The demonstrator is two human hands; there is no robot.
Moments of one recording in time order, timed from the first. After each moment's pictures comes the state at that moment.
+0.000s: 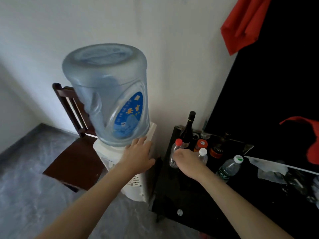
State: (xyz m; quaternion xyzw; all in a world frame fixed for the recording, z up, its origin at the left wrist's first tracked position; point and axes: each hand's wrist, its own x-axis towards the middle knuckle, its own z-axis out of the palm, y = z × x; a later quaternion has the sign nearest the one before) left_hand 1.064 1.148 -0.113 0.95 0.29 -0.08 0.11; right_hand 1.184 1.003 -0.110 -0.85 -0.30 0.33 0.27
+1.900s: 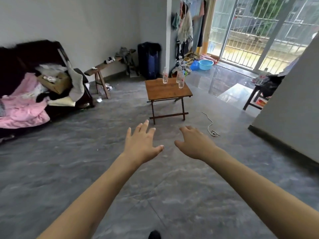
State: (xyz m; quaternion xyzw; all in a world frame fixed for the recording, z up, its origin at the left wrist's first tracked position) left_hand 0.247 0.835 -0.069 0.16 0.98 0.03 0.10; right_hand 0.280 1.020 -0.067 -0.05 -0.98 0.15 -0.10
